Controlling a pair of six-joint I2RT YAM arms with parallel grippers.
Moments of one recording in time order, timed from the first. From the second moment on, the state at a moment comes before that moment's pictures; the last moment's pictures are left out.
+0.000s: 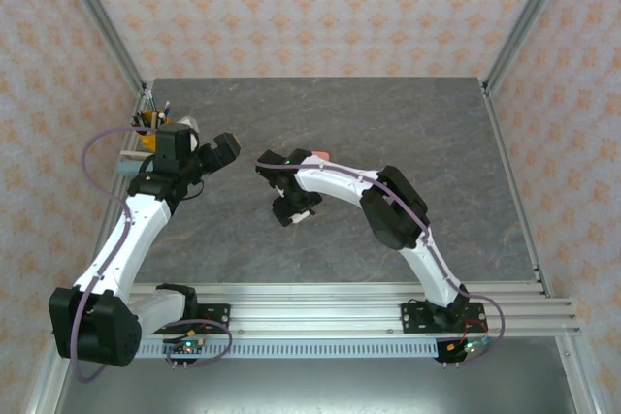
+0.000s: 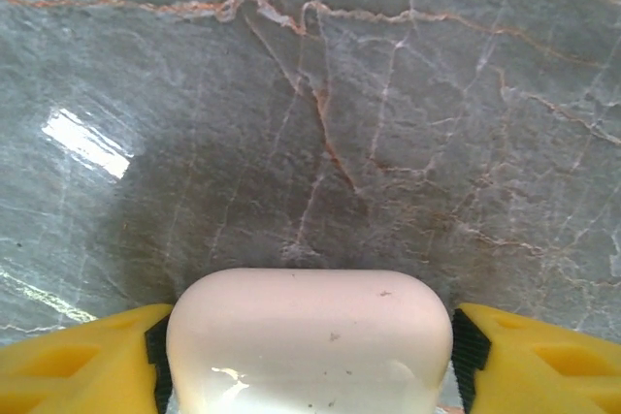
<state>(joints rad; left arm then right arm) -0.07 1.12 0.91 -0.46 0.11 -0.62 0.91 2.25 1.81 -1.06 0.04 0.24</state>
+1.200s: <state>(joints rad) -0.07 1.13 0.87 -0.43 0.17 -0.62 0.89 2.26 1.82 -1.10 -0.02 0.45</state>
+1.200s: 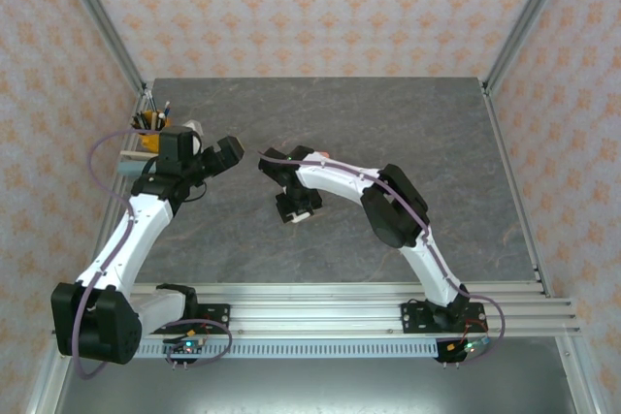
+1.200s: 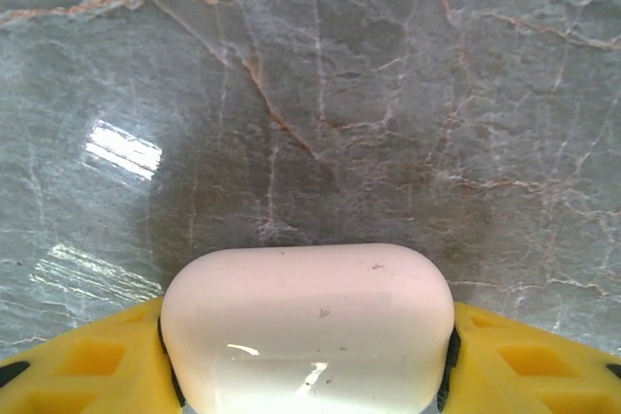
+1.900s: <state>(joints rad) -0.07 1.13 0.85 -0.41 0.18 -0.63 0.89 2.29 1.86 -1.12 -0.01 0.58</state>
